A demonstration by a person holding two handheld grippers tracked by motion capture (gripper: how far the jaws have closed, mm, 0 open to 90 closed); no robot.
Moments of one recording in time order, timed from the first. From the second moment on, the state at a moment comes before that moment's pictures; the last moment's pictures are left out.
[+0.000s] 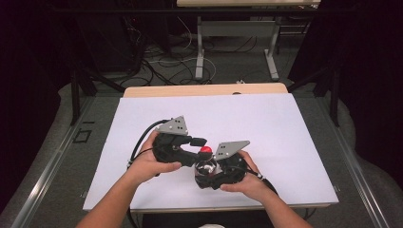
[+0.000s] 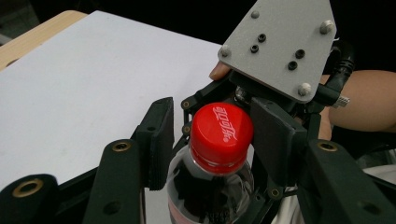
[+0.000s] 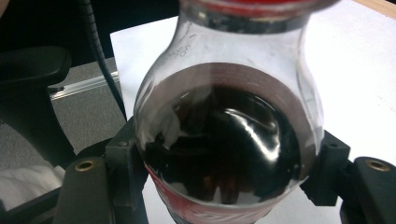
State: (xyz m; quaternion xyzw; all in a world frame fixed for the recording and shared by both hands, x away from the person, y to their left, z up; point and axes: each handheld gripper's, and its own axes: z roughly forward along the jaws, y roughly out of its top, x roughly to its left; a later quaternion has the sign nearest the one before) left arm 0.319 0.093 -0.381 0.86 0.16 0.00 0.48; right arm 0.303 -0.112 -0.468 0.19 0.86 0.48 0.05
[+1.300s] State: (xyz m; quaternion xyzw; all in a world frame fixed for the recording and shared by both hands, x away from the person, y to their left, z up) left arm 0.297 0.077 -0.375 0.84 0.26 0.07 0.48; right arm 0.303 -0.114 -0.466 0.20 0.85 0.47 0.07
